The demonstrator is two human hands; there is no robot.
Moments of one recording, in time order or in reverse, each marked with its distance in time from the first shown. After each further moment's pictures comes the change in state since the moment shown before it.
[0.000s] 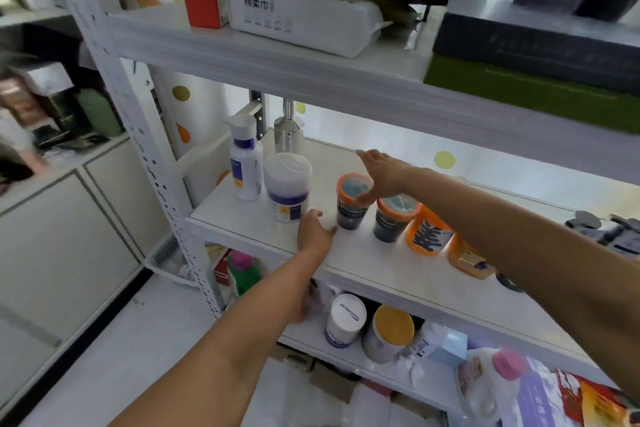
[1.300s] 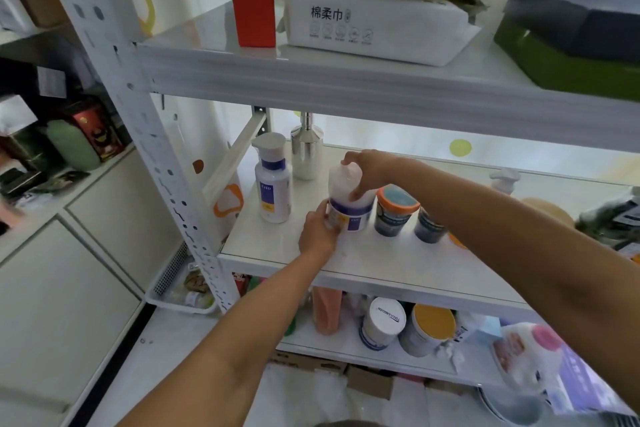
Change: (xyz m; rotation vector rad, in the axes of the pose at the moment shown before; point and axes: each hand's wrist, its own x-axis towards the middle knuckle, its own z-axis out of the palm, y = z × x) left_hand 0.068 -0.036 -0.064 0.116 -0.166 0.193; right_hand 0.070 -0.084 -0.010 0.127 -0.054 0.156
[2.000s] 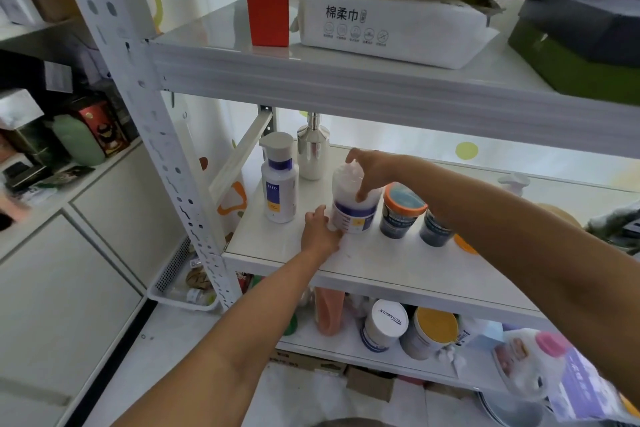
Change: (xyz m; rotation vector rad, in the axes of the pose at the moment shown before) left_hand 0.007 -0.008 -0.007 -0.024 -0.059 -0.068; right_hand 0.010 -0.005 -0.003 0.096 -0.076 0.006
